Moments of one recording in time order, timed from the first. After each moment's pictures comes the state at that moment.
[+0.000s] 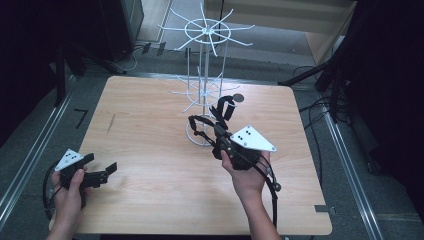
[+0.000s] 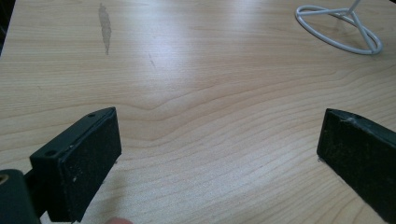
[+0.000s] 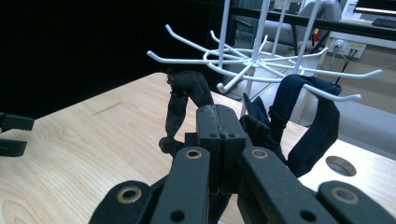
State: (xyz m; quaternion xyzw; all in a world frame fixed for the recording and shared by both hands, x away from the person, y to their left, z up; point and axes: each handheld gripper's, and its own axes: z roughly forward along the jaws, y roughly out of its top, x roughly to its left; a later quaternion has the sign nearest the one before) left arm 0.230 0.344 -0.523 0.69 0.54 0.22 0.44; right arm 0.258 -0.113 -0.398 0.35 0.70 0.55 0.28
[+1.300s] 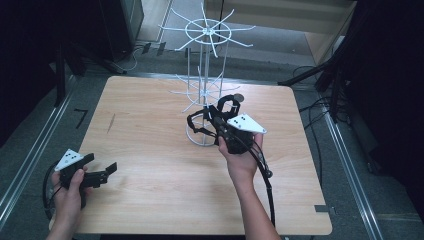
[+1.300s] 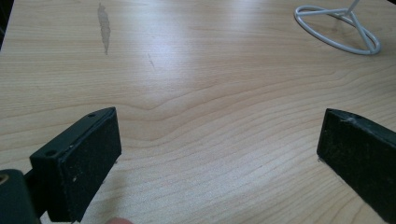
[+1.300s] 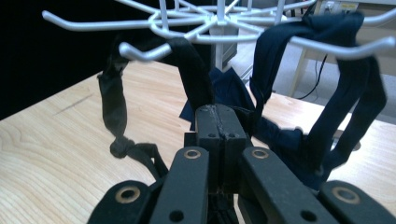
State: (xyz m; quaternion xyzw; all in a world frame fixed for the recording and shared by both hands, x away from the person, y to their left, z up) left arm 0.230 0.344 -0.523 0.69 0.53 0.21 0.44; right arm 0.309 -0.106 -0.427 0.41 0.70 0.53 0.25
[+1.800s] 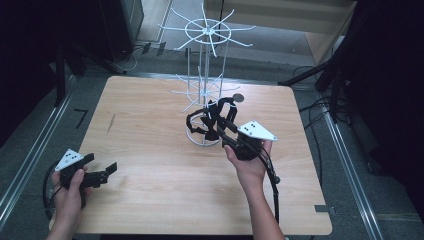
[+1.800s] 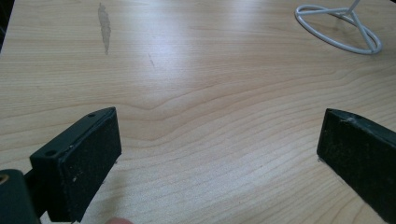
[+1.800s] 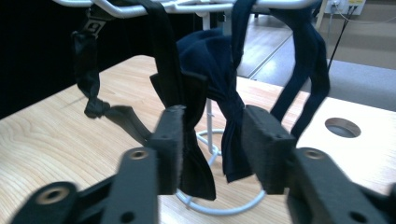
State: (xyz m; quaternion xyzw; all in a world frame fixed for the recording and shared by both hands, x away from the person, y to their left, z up) left arm 0.230 0.343 -0.523 0.69 0.54 0.21 0.44; right arm 0.301 -0.131 -0.442 0.40 0.70 0.54 0.24
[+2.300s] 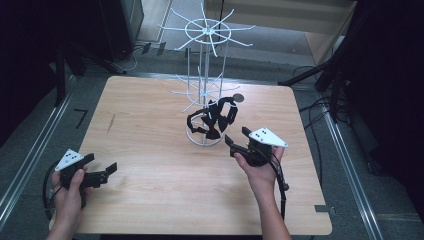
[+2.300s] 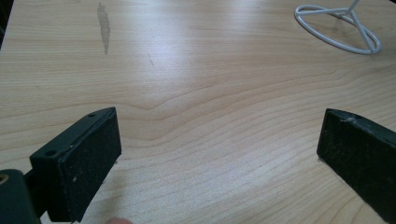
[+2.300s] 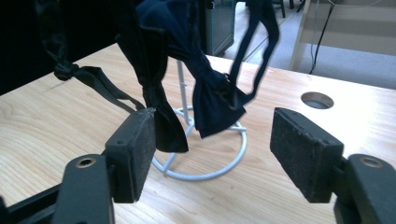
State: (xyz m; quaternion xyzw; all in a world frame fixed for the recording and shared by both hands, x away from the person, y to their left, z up) left arm 0.229 0.343 -0.523 0.69 0.54 0.21 0.44; right arm 0.294 -0.161 -0.458 0.42 0.70 0.53 0.24
